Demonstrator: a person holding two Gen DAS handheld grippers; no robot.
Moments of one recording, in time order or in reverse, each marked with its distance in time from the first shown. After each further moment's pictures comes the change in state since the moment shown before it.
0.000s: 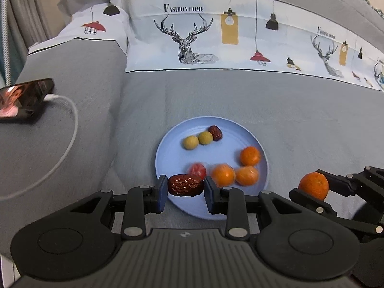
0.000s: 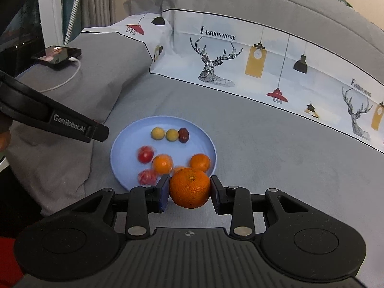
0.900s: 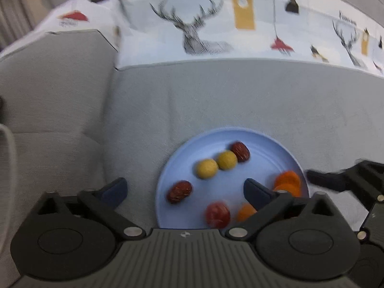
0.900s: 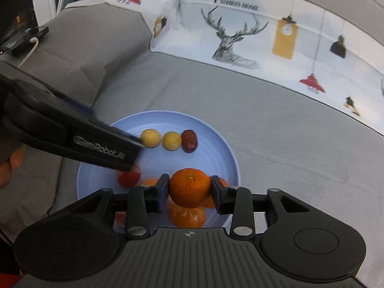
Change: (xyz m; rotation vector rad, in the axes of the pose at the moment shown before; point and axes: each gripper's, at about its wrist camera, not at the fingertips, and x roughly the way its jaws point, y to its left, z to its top) left arm 0.093 0.005 0.035 0.028 0.017 0.055; right arm 0.126 -0.003 0.030 -0.017 0.108 0.071
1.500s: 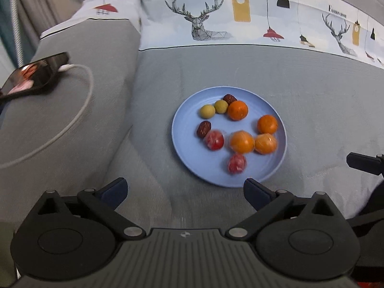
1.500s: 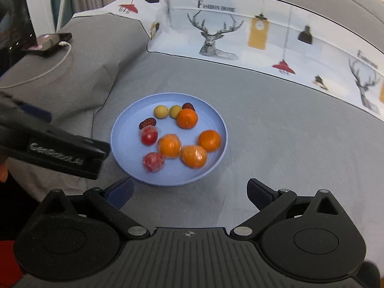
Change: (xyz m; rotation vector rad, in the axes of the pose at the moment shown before) left arm -0.101 -0.002 -0.074 -0.017 0.054 0.037; right arm -0.111 0.020 -0.061 0.096 -0.009 -0.056
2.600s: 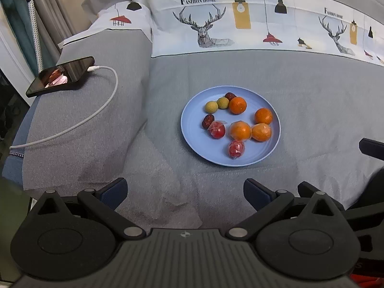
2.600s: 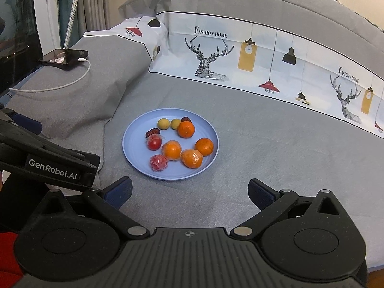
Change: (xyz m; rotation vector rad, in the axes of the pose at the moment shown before) left arm -0.045 -0.008 -0.030 0.020 -0.040 0.062; right arm -0.056 0.012 -0.021 -0.020 -0.109 -0.039
